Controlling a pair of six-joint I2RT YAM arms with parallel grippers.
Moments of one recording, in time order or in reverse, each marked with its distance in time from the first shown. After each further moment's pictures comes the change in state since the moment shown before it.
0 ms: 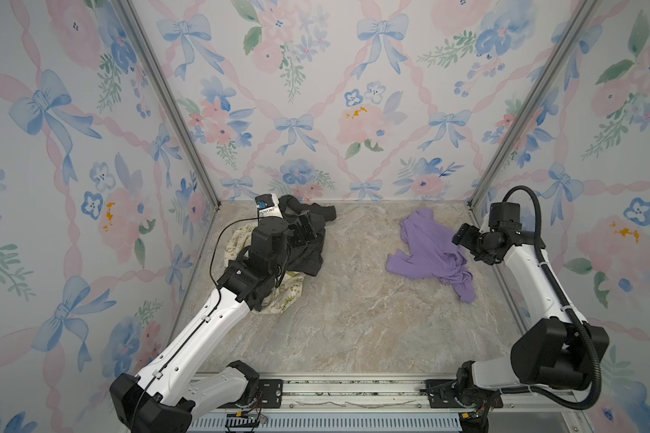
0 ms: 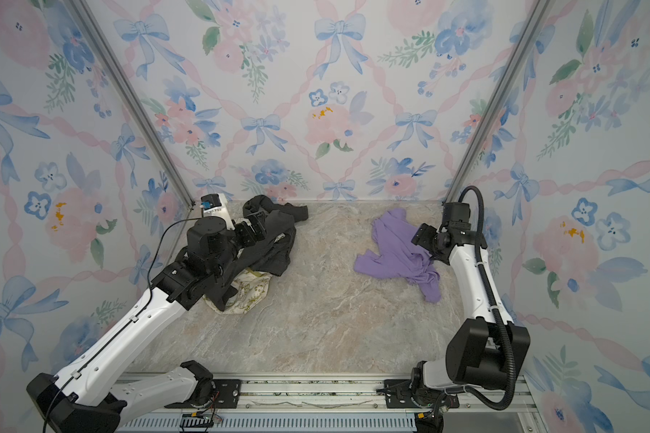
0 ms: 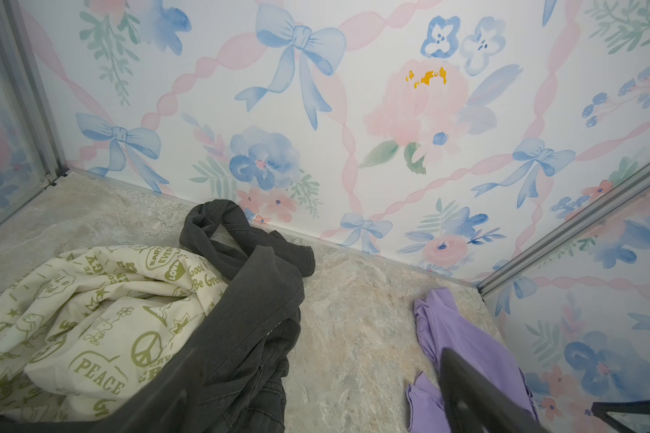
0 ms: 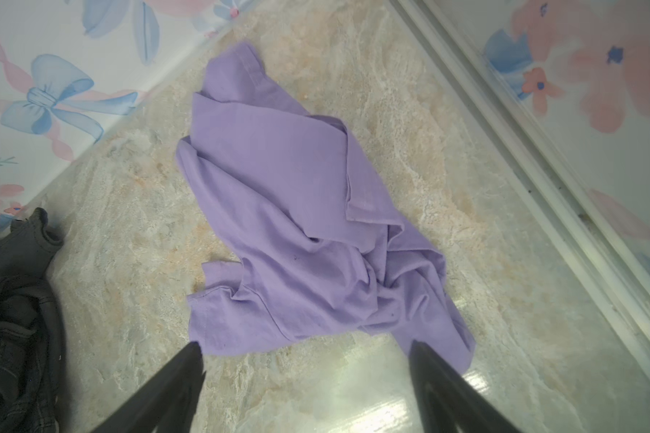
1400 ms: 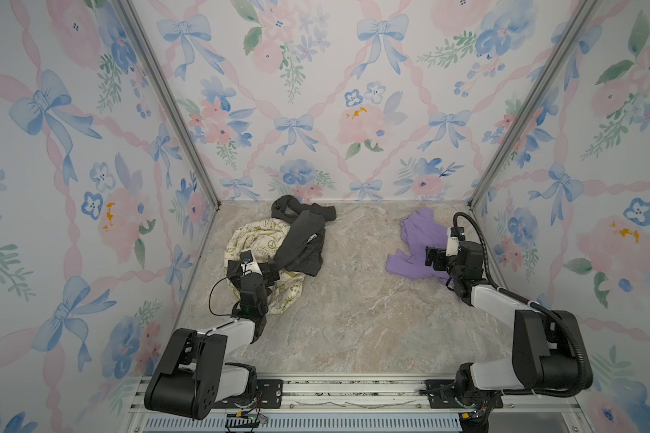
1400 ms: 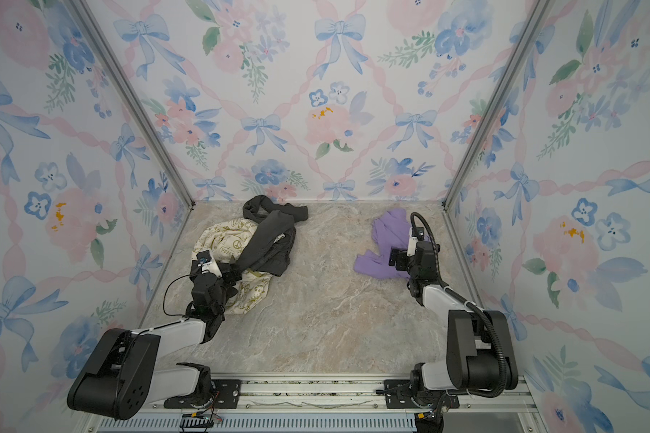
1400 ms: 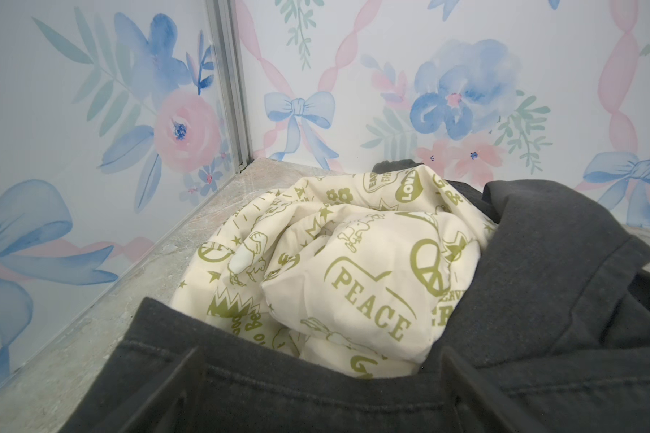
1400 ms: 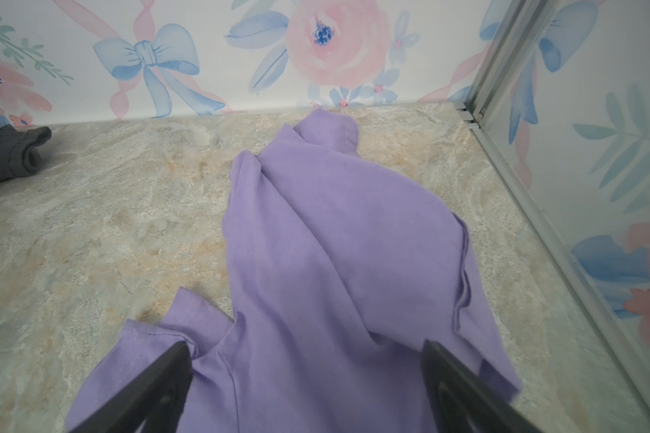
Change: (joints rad) left arm 0.370 0.206 -0.885 1.147 -0.031 0.384; right arm 0.133 -0.001 -0.697 1.138 0.045 -0.376
